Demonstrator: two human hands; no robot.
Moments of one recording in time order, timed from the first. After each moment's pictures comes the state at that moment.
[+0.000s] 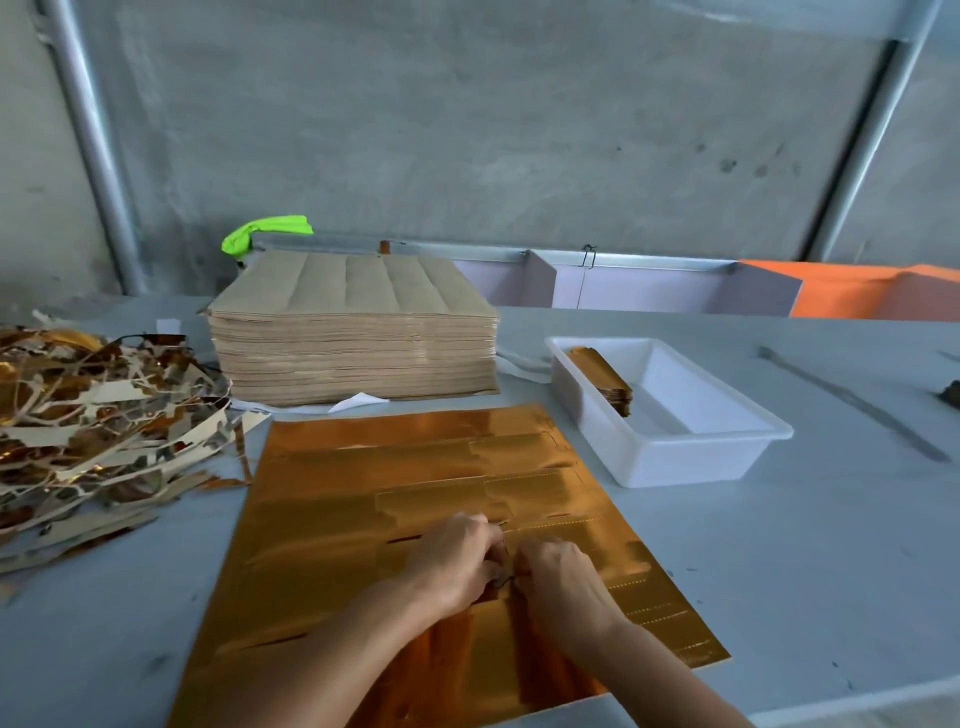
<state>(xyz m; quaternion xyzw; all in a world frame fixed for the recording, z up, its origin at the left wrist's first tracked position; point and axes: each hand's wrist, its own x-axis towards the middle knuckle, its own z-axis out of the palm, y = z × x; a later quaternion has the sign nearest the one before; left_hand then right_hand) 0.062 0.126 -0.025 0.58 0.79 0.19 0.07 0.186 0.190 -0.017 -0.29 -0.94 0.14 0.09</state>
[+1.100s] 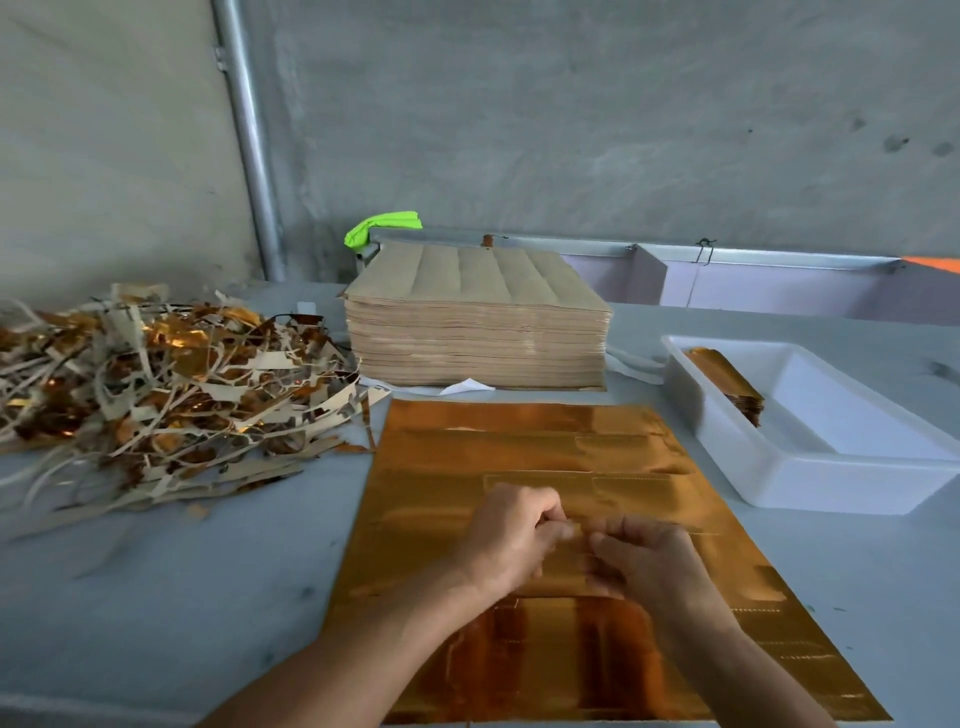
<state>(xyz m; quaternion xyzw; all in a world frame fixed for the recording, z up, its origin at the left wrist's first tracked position) 0.043 0.075 -0.006 0.51 0.77 0.38 0.07 0.163 0.170 -0.005 -0.35 -0.62 0.66 0.21</state>
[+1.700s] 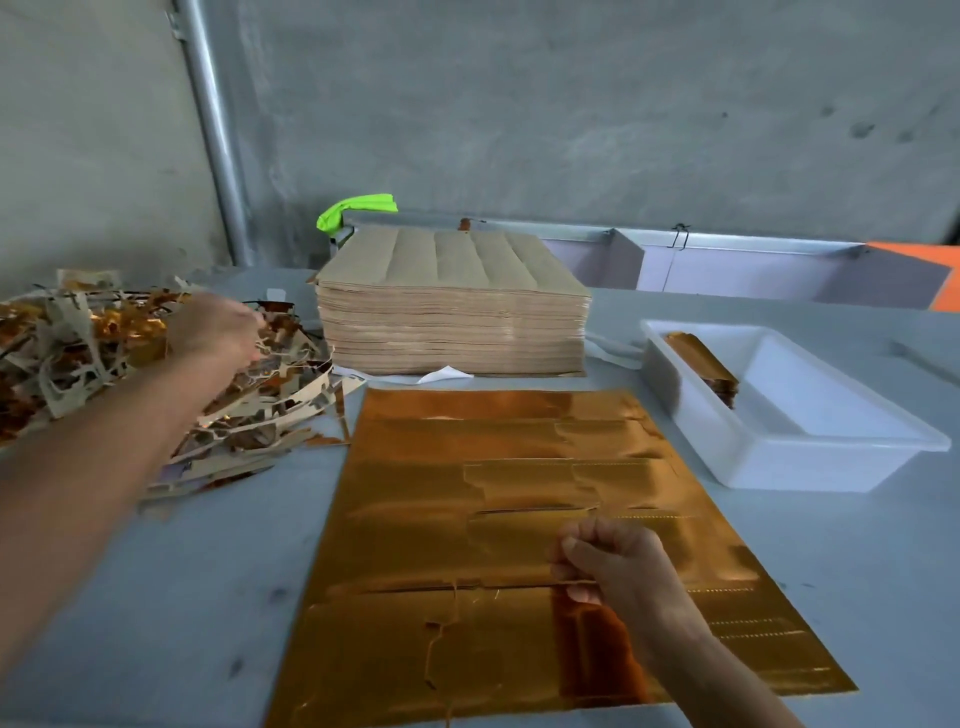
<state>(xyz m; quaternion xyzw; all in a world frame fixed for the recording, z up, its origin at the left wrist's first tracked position) -0.167 -0.005 0.093 0.10 0.88 0.45 -0.08 0.169 0.162 -0.014 -0.36 -0.66 0.63 0.19</state>
